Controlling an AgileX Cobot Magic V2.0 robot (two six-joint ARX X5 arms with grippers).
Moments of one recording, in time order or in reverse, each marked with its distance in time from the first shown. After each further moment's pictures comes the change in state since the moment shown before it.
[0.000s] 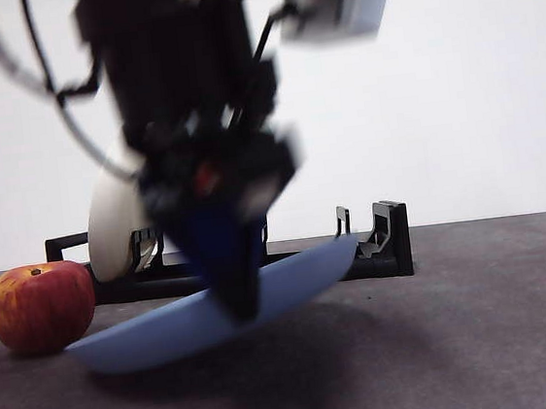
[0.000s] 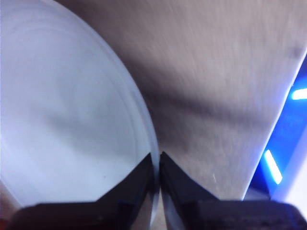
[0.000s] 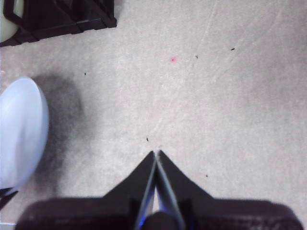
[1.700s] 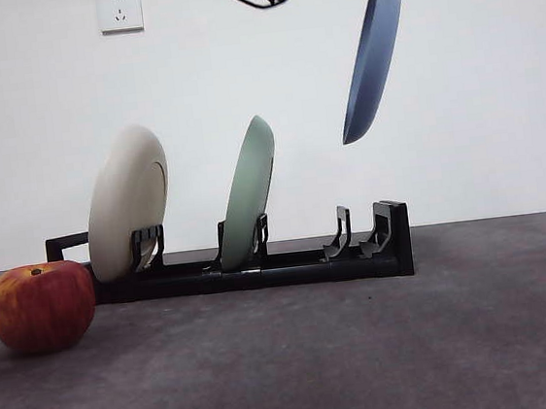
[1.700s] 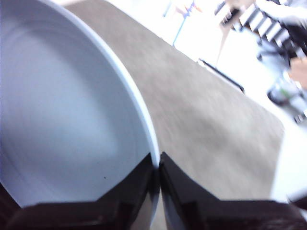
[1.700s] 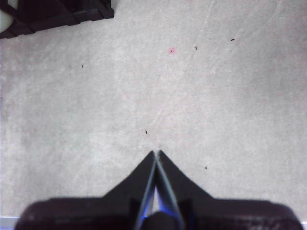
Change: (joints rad) left arm 0.401 0.410 1.121 0.024 0.636 -0.267; right arm 0.000 0.000 0.000 -0.029 0.000 -0.001
